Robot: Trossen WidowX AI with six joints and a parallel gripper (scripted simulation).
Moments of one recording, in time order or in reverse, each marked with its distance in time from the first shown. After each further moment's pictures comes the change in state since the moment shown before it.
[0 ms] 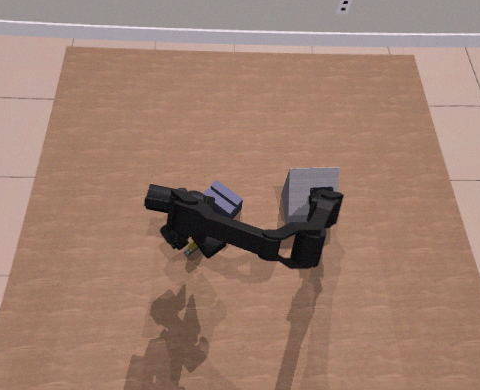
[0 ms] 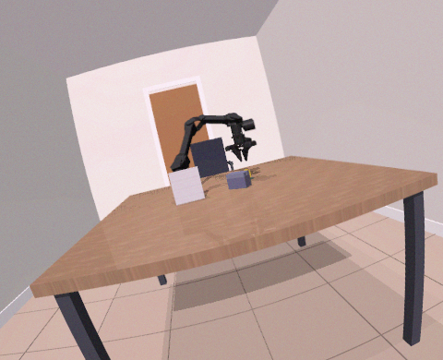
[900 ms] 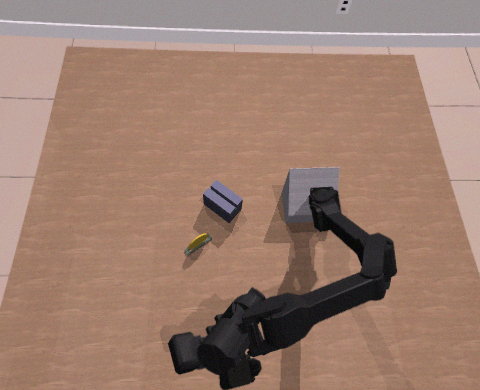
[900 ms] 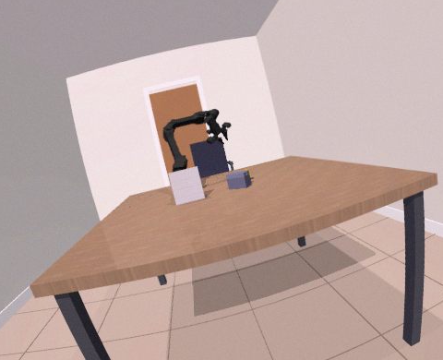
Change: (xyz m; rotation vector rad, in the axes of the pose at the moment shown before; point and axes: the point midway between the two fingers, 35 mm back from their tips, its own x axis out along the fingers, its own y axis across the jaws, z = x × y) arm -0.118 0.267 0.152 -1.183 -0.539 -0.288
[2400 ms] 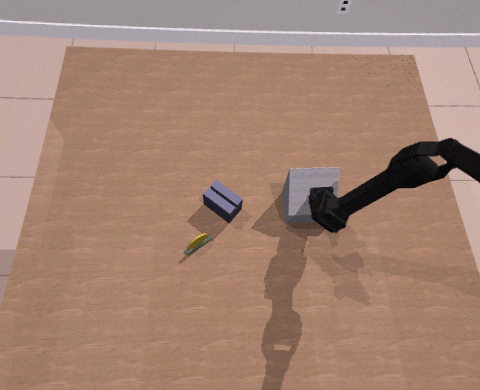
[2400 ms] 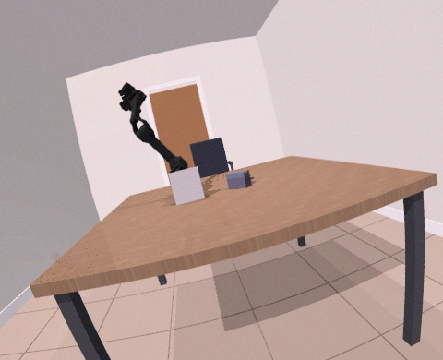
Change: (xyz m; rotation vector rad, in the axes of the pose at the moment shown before) arm -0.540 0.297 0.241 -1.435 -1.524 -0.763
